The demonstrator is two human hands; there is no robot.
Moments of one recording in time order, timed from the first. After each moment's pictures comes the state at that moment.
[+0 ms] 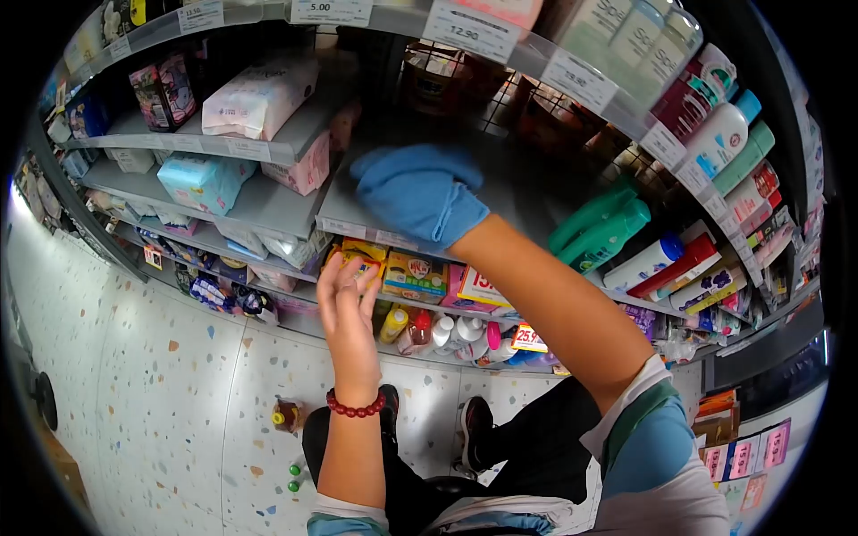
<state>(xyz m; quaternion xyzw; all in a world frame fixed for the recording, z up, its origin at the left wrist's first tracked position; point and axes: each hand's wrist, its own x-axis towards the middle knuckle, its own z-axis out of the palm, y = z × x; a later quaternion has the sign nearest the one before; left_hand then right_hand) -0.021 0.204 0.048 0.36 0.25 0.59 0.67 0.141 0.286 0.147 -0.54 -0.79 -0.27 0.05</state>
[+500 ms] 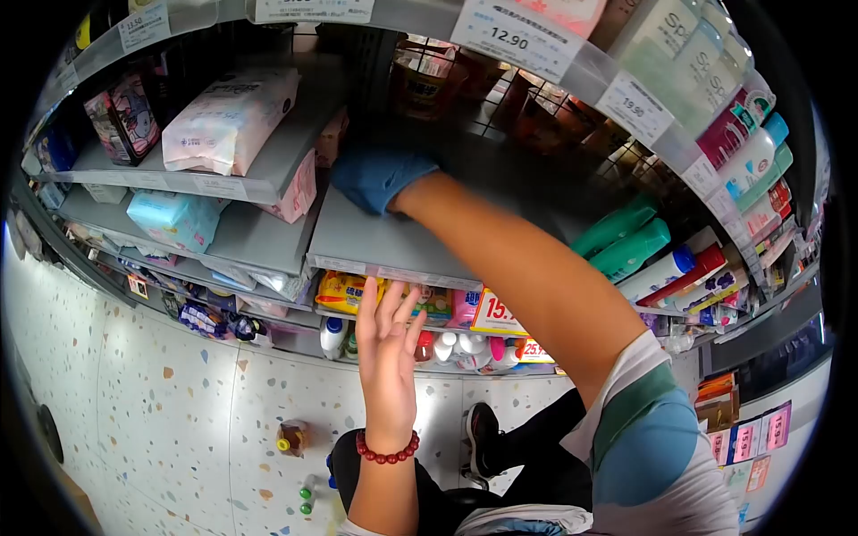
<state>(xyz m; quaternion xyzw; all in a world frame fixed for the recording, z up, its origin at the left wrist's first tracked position) -0.005 0.192 0.070 0.31 0.13 0.51 0.79 0.155 0.367 0.146 -0.63 -0.74 -0.21 -0.02</state>
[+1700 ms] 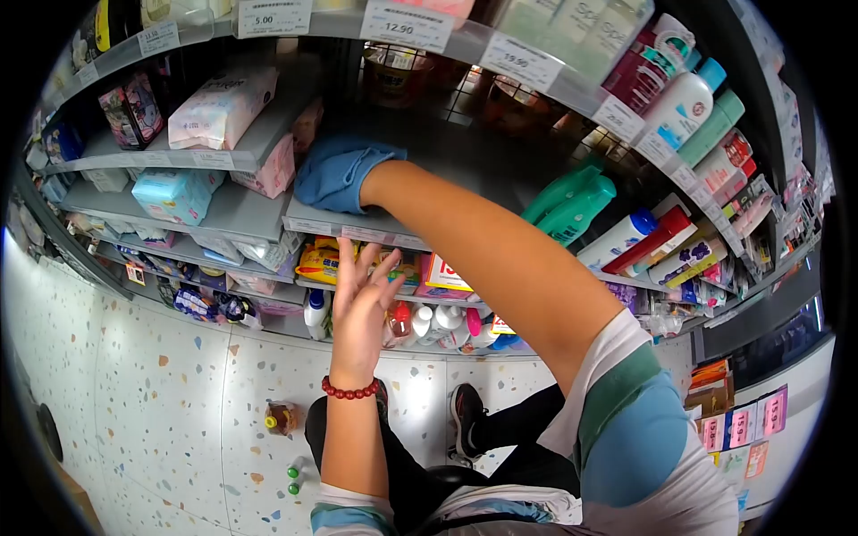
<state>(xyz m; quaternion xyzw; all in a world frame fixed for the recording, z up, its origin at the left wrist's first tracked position) -0.001 0.196 0.053 0.34 0.08 0.45 0.82 0.140 0.335 0.153 -0.58 -0.81 -0.06 -0.04</state>
